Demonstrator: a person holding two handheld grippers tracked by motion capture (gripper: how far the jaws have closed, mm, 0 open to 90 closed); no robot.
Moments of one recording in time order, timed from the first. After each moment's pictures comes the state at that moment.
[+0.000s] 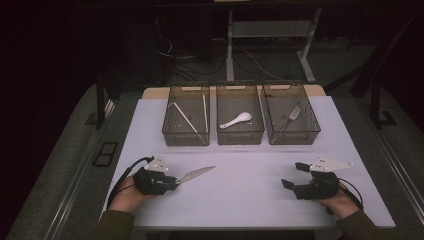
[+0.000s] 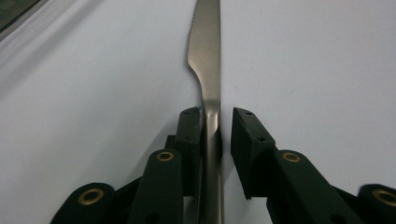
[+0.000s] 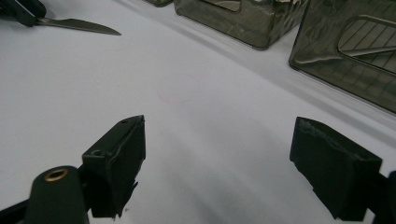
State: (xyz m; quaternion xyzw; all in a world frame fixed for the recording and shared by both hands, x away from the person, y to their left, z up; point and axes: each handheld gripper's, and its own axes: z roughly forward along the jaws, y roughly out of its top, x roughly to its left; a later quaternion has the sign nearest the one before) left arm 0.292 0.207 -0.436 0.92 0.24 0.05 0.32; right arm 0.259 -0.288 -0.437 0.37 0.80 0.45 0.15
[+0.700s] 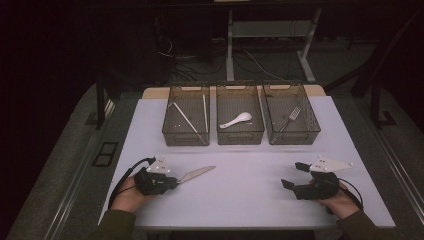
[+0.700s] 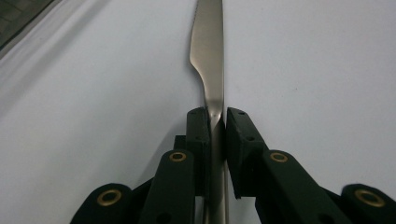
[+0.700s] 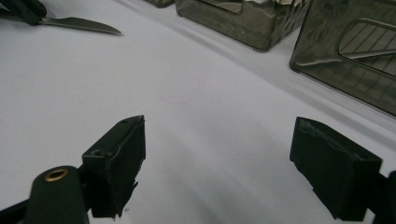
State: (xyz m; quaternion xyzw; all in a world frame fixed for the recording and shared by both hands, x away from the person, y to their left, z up) left arm 0.289 0.203 -0.432 0.92 0.23 0.07 0.31; right arm 0.258 -0.287 -0.437 0.37 0.80 0.45 0.15
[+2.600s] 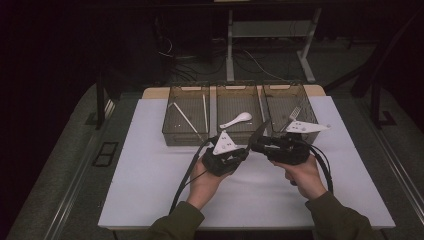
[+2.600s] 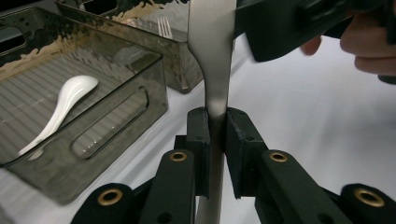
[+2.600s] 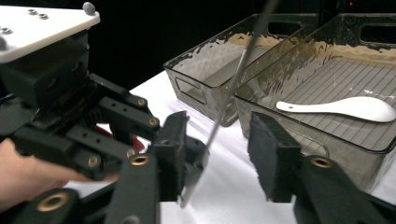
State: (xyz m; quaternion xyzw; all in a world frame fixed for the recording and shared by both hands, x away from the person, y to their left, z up) left arm 0.306 0.017 -0.386 0.83 0.24 0.14 0.49; right arm 0.315 -0.212 -0.365 0.36 0.74 0.56 0.06
